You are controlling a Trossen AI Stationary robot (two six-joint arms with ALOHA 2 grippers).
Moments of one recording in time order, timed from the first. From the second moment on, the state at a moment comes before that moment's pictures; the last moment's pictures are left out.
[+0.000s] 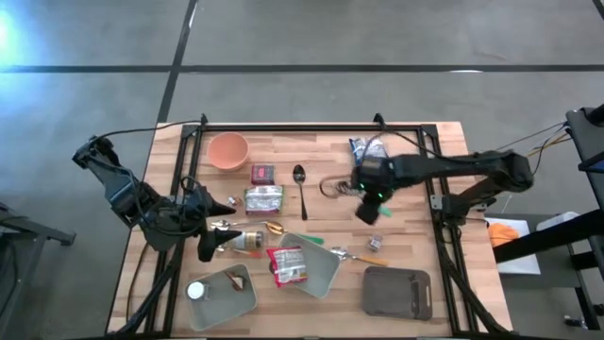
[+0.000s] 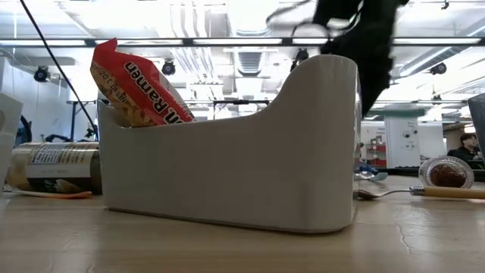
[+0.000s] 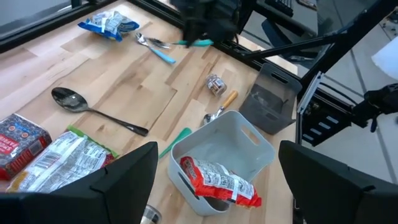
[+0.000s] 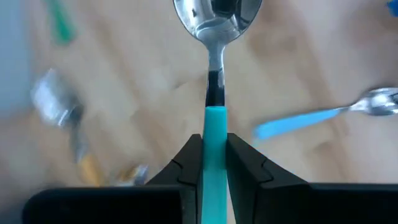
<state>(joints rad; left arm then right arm) -0.70 1.02 1.14 -0.84 -0.71 -0.92 -0.06 1.41 1.09 -1.03 0.01 0.47</state>
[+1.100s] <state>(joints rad) -0.67 1.02 1.14 -0.84 -0.68 -0.89 0.77 1.44 1.09 -0.89 -0.06 1.12</state>
